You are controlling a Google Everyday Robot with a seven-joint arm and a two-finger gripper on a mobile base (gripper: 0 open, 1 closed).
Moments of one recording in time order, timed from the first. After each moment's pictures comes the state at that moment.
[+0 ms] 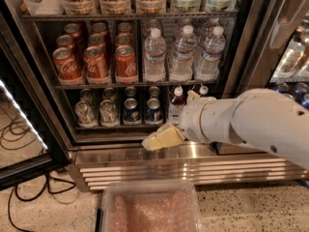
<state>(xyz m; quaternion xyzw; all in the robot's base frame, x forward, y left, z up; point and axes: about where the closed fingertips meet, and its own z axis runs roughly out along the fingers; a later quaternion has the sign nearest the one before) 0.498 -0.042 0.828 -0.41 0.79 0.12 0.44</state>
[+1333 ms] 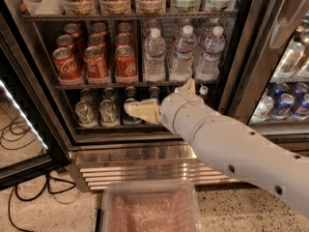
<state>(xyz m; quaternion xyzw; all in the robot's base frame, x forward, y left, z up) 0.552 -0.023 0.866 -0.20 0.77 0.10 0.59</state>
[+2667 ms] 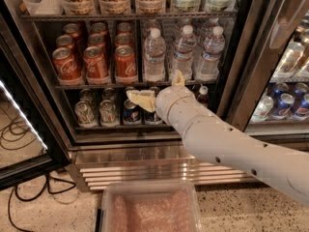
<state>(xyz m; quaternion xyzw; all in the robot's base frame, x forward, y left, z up) 0.602 -0.012 0.860 -0.22 0.72 0.10 0.65</state>
